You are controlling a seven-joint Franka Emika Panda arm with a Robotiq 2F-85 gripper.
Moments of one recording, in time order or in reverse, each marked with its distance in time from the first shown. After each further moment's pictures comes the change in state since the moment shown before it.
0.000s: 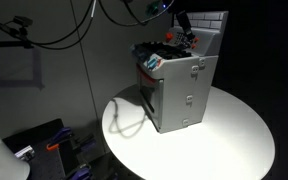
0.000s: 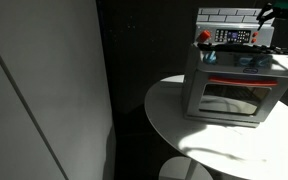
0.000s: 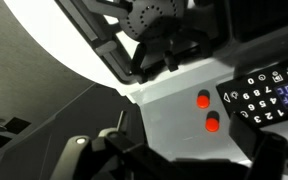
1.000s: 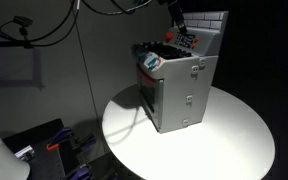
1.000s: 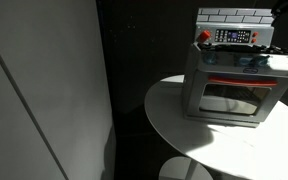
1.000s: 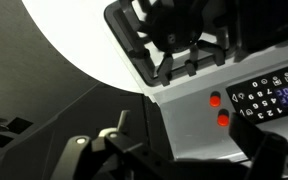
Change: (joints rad) arm -0.064 -0.154 0.056 -0.133 0.018 -0.017 -0.035
